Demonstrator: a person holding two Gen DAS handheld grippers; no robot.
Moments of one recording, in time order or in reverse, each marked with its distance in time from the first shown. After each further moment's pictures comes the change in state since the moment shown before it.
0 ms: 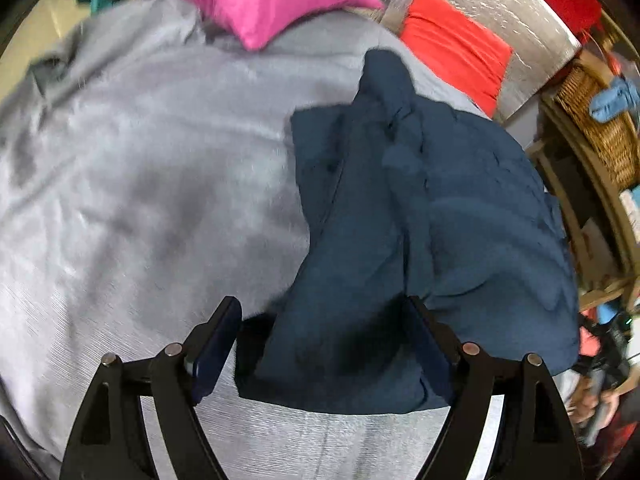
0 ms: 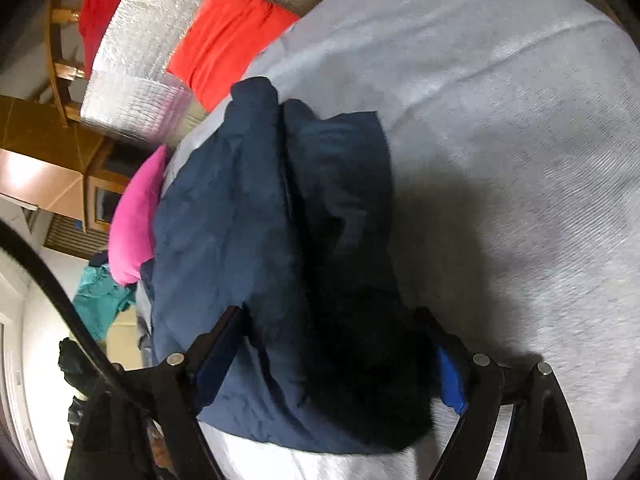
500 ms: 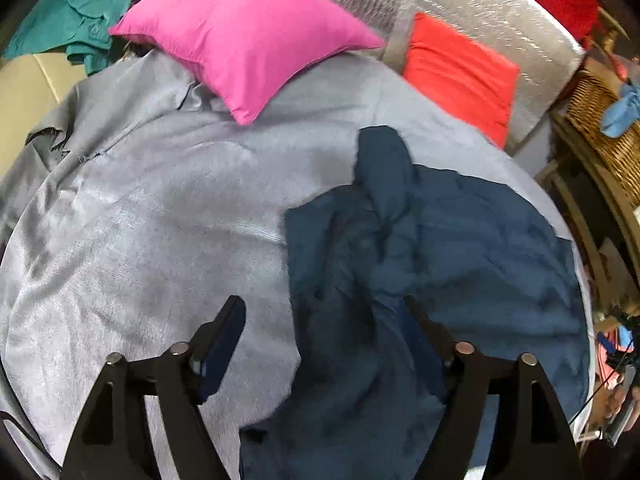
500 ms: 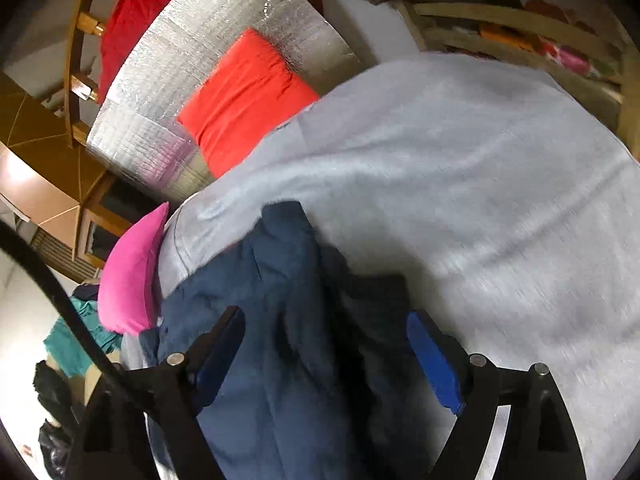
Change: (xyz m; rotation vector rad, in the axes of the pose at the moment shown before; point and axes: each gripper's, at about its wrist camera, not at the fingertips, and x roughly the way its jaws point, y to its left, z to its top) left arm -0.018 -0.034 0.053 0.077 -0.136 0.106; right arm -0.048 0.036 0.057 -0.059 -0.205 -0.067
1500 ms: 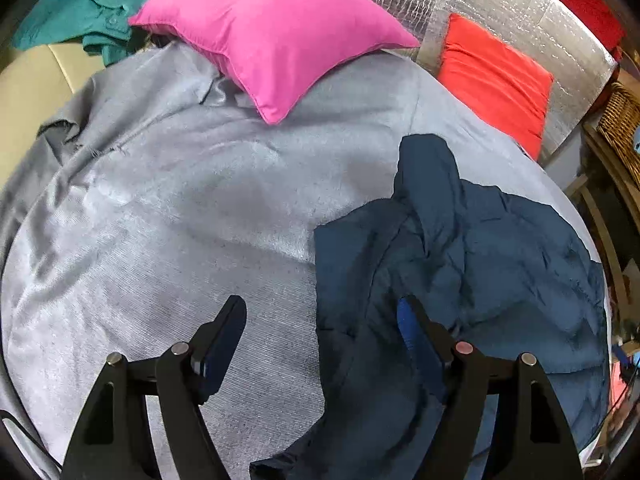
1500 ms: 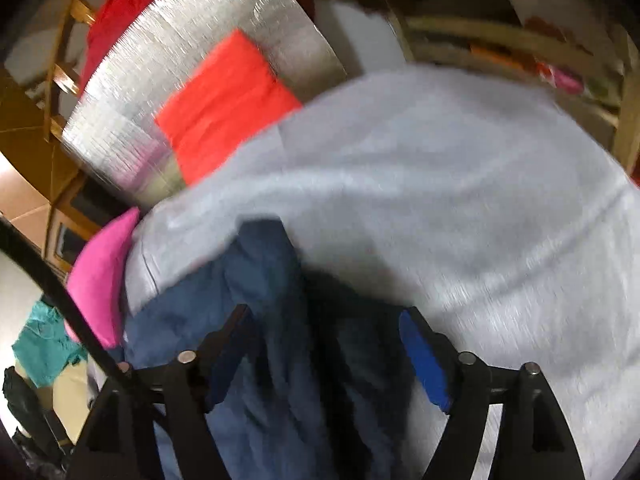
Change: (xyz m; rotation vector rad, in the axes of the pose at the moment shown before) left arm 0.037 0.017 0.023 -0.064 0.022 0.091; right arm 0.049 0.021 0.027 -0.052 -0.093 -0.111
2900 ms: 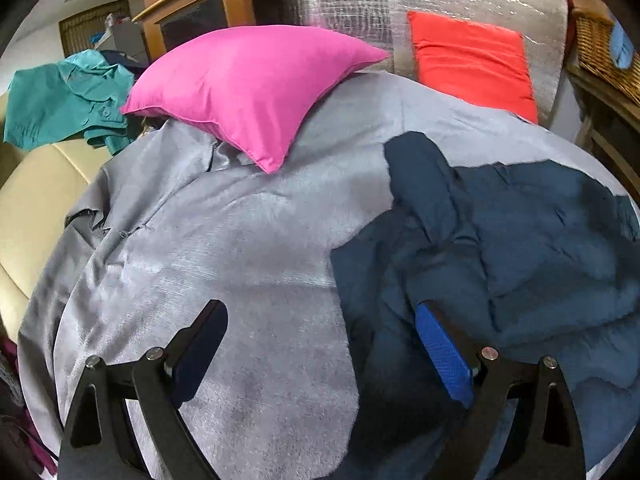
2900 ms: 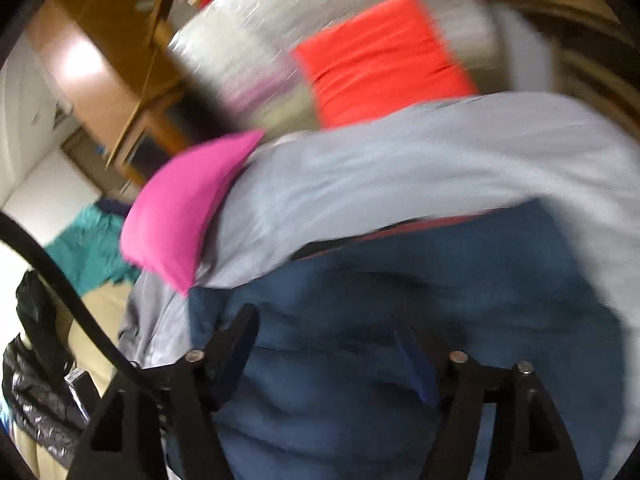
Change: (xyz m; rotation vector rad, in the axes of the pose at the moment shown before) left arm -0.017 -0.033 -0.013 0.263 -0.165 0.184; right arm 0.015 0.149 -0.045 -0.273 0.081 0.175
